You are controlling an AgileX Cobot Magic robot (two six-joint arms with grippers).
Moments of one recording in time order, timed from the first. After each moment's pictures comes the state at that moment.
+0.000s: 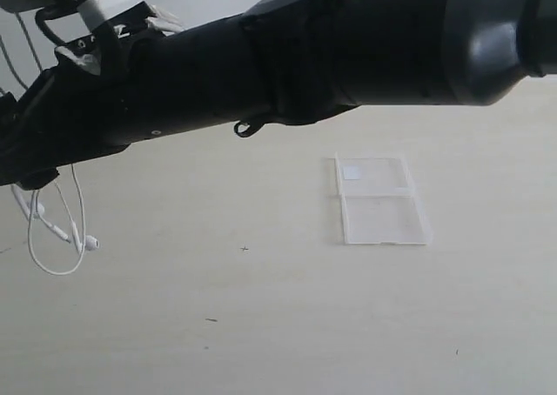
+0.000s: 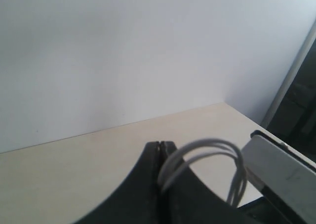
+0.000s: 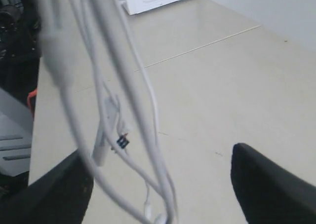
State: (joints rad) left arm 0.08 0.92 -0.81 1.75 -0.59 -1.99; right arm 0.88 1.82 -1.38 1.52 0.46 -1.49
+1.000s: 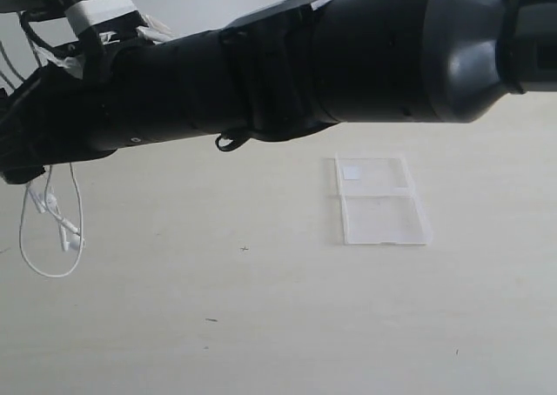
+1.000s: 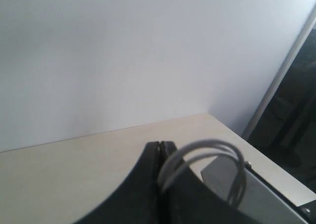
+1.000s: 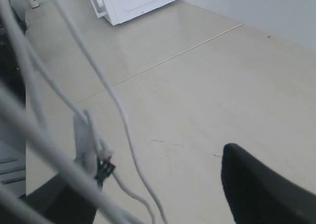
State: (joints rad) left arm 0.08 0.92 -0.81 1.67 -0.61 -1.99; right arm 0.92 1.83 -1.38 1.62 0.36 -1.49
